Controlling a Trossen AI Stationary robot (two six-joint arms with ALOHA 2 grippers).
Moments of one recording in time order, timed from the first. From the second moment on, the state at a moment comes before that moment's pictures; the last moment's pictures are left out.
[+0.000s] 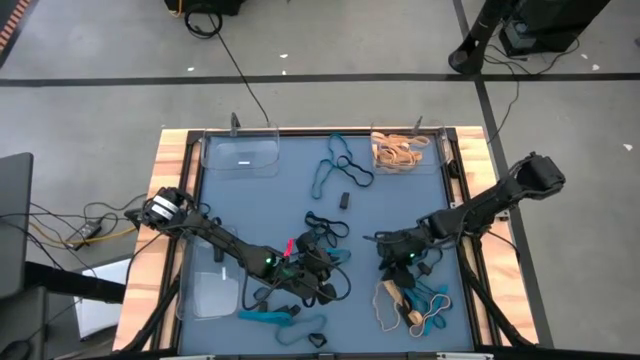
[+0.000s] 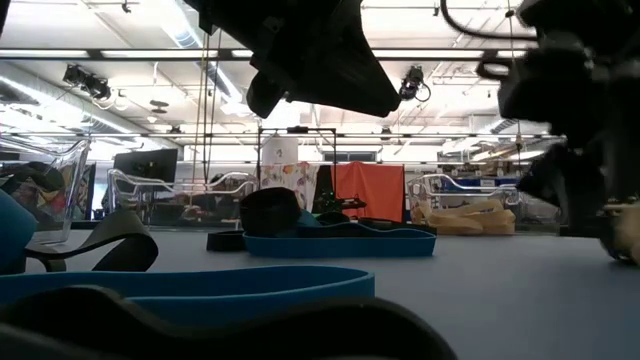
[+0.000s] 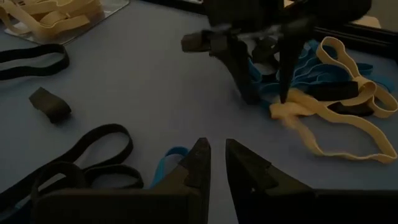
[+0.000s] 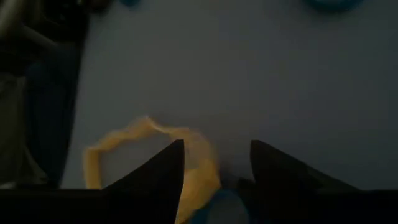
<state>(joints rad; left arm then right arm) -0.46 1.90 1.22 0.05 -0.69 -0.55 0.34 1.36 0.48 0.04 -0.25 0.58</state>
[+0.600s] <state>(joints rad) -0.46 1.90 1.22 0.06 -0.69 -0.55 0.41 1.44 0.47 0.06 -0.15 0.57</state>
